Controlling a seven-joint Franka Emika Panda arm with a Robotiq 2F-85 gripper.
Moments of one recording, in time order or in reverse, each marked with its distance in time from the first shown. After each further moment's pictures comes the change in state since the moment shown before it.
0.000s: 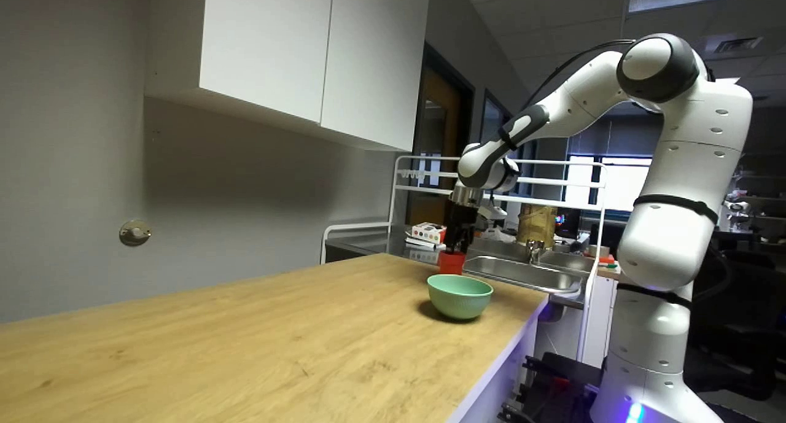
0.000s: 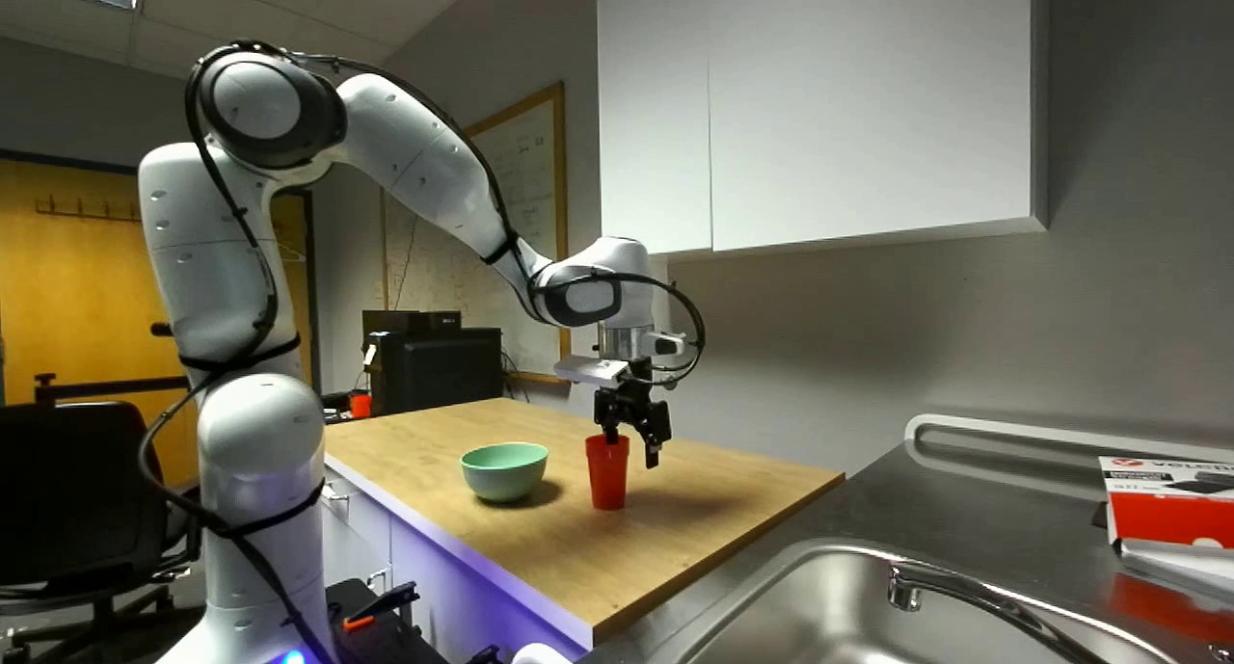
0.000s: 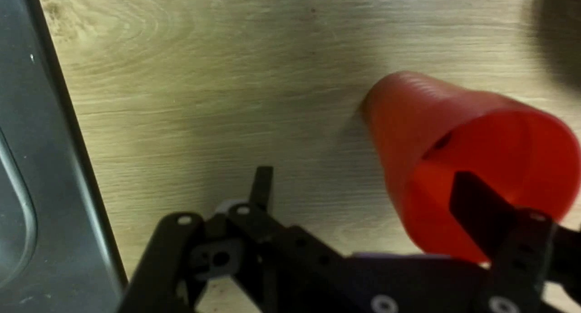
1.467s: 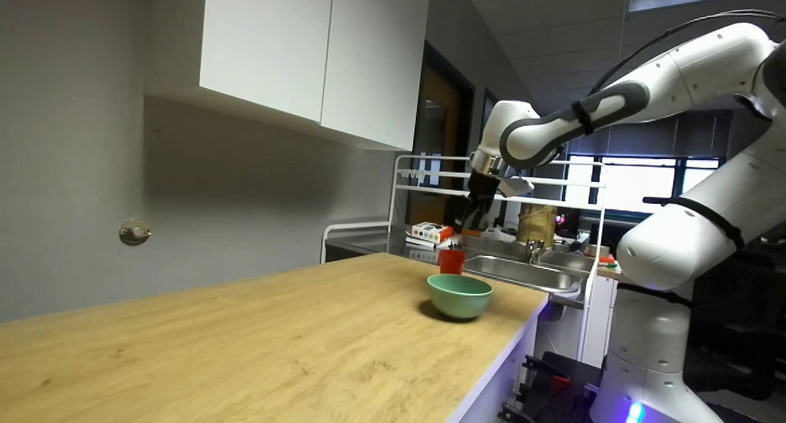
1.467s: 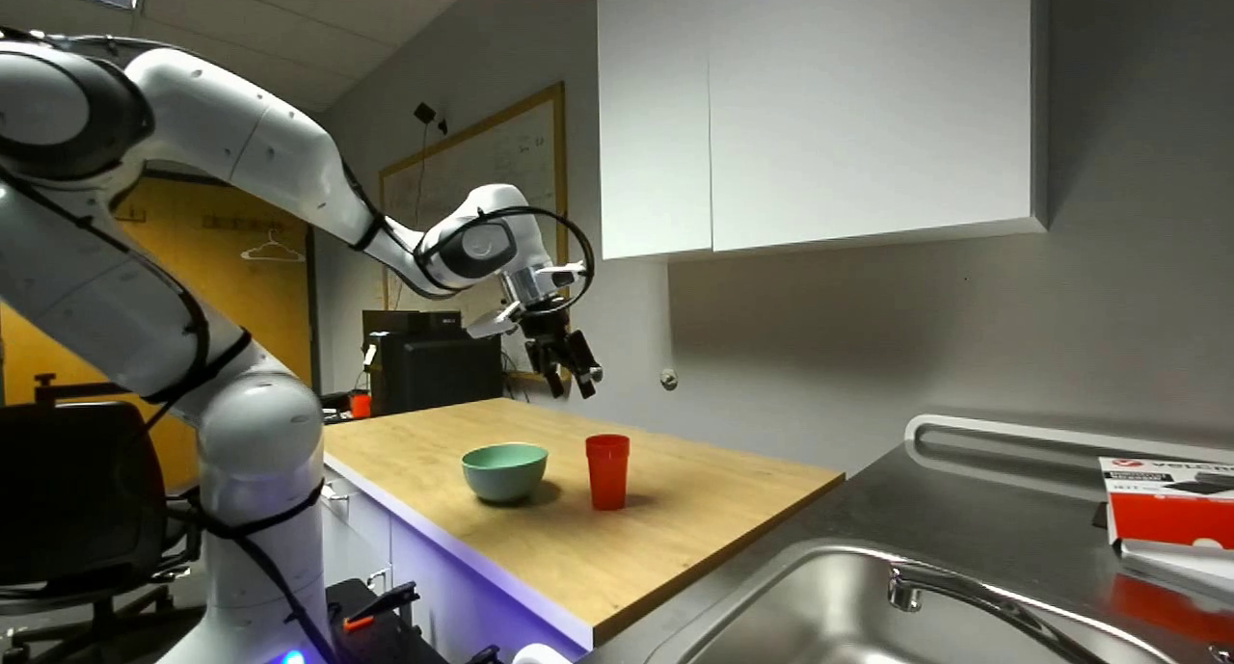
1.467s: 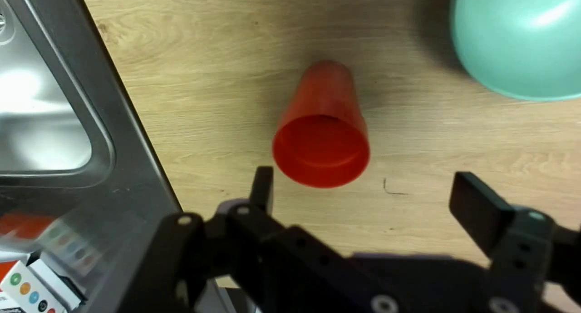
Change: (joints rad) arm -0.014 -0.536 0.217 -0.284 -0.207 0.010 0.380
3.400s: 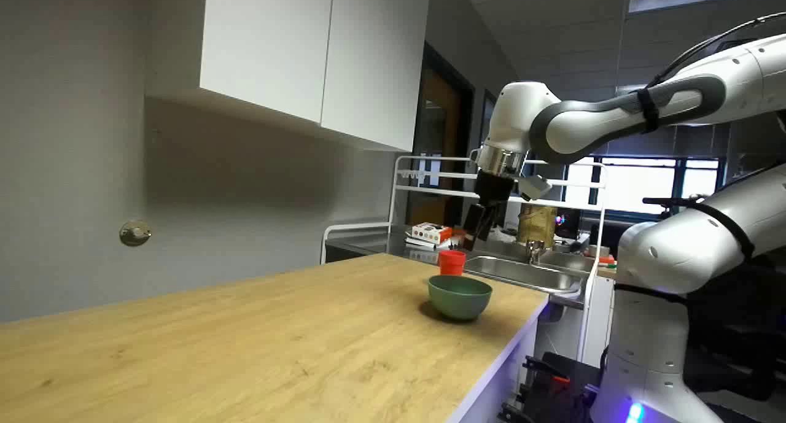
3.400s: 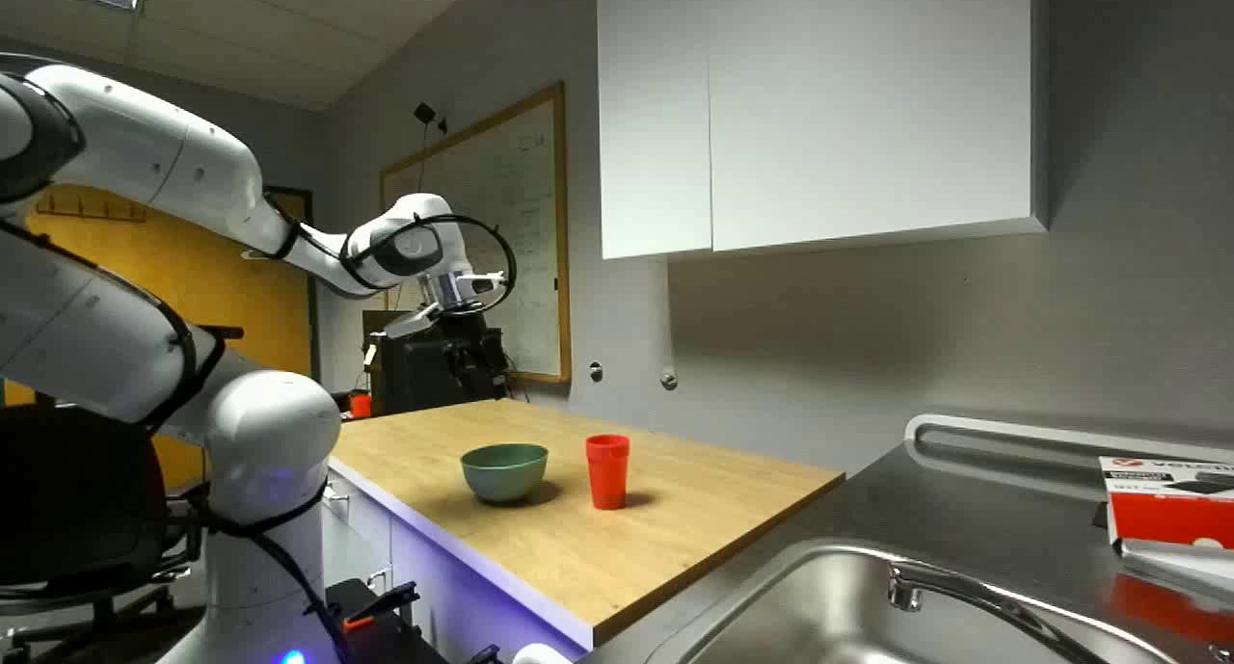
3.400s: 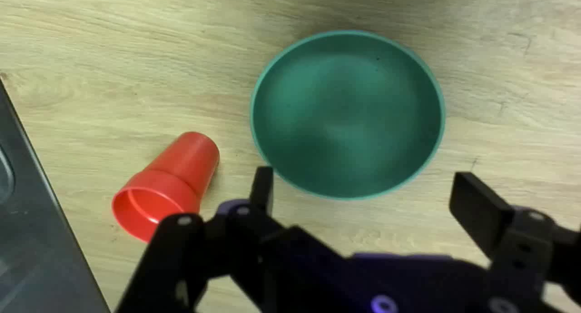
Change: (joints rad) arm 0.200 -0.233 0.240 -0.099 0.169 -0.243 0.122
